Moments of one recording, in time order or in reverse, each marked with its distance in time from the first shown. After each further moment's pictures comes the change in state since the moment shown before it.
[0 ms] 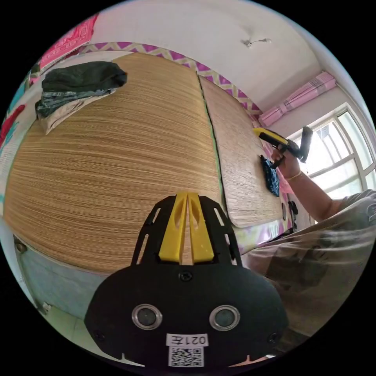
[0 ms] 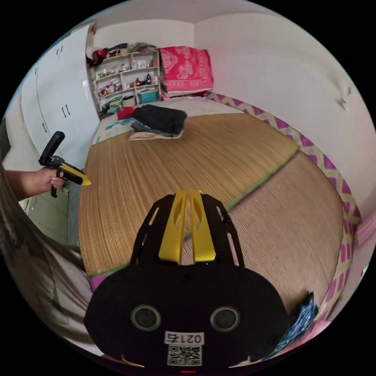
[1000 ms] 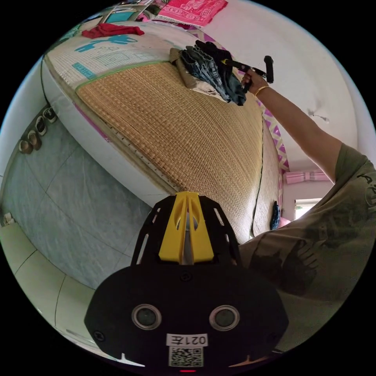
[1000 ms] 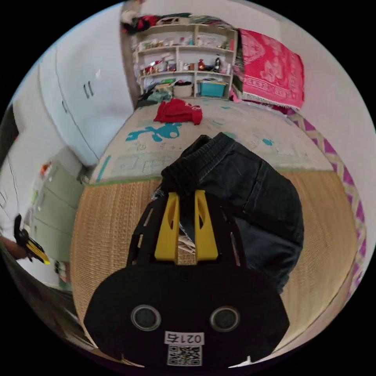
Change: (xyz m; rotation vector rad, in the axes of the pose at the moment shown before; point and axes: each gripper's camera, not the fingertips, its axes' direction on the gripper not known) left arm -0.208 0.170 -0.135 0.093 -0.004 -0.501; right arm -0.127 -0.420 0.342 -0.045 -0.308 -0.218
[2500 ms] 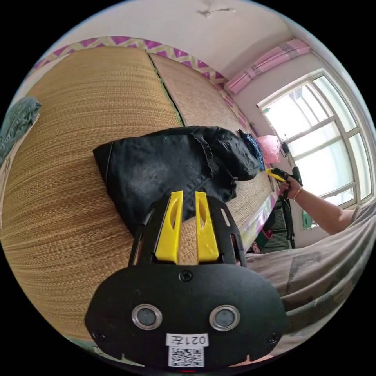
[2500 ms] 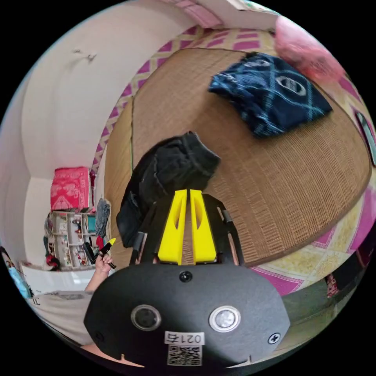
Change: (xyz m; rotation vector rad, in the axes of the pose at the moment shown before) left arm 0.334 -0.132 0.260 -0.308 0.115 0.780; right arm 0.055 0.973 -0.588 0.406 0.221 1.693
